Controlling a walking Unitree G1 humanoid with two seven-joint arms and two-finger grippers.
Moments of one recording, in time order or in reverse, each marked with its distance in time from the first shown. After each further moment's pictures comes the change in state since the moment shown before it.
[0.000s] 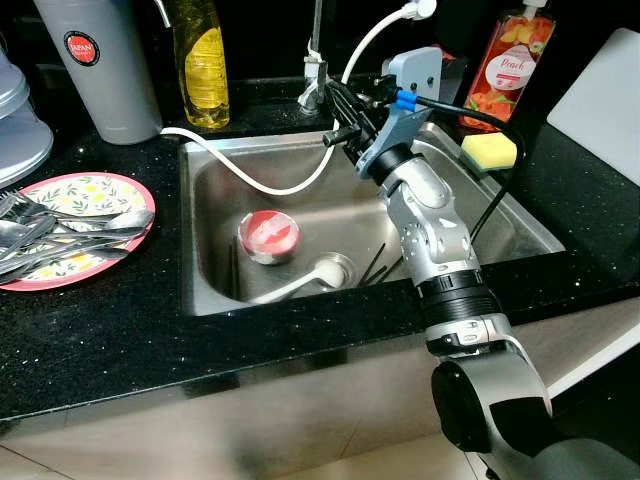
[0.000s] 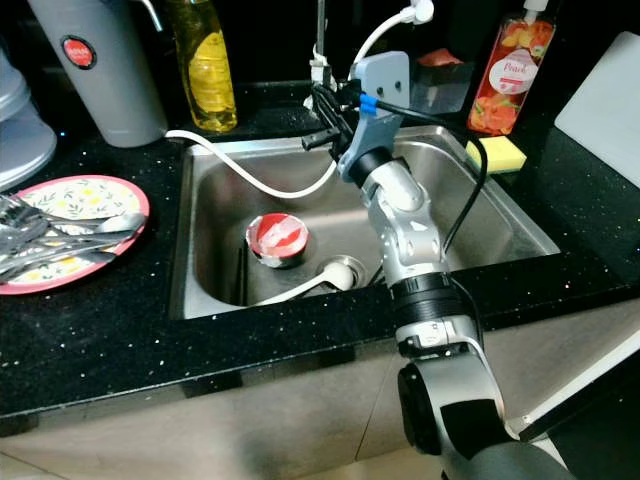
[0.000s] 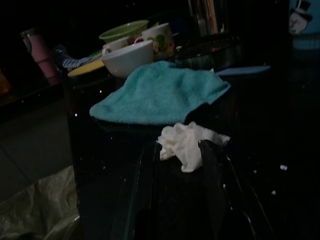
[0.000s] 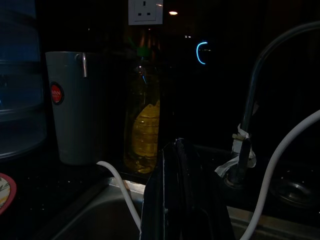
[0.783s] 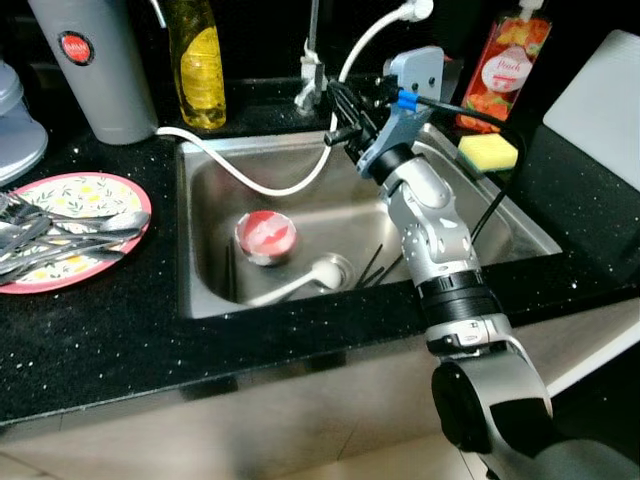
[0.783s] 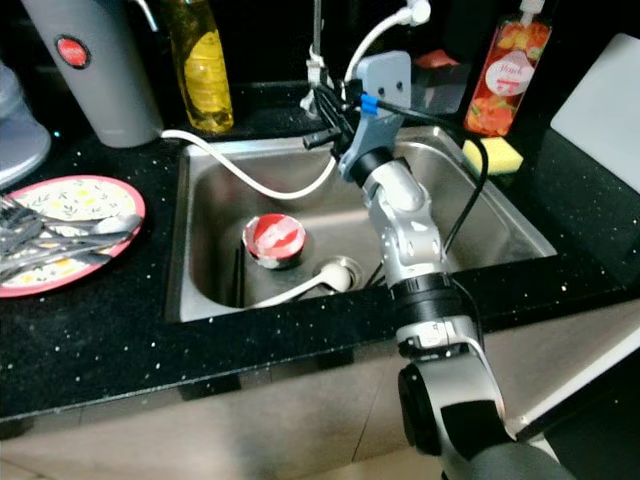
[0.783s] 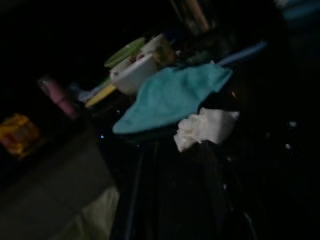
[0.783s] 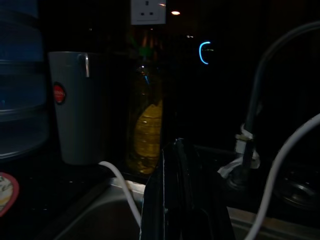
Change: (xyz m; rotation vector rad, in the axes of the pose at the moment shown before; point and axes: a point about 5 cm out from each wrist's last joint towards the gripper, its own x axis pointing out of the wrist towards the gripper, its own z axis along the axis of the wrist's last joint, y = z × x) left arm -0.023 0.015 -0.002 0.291 -0.036 -0.092; right arm 0.000 0.002 0.000 0.004 0.000 0.007
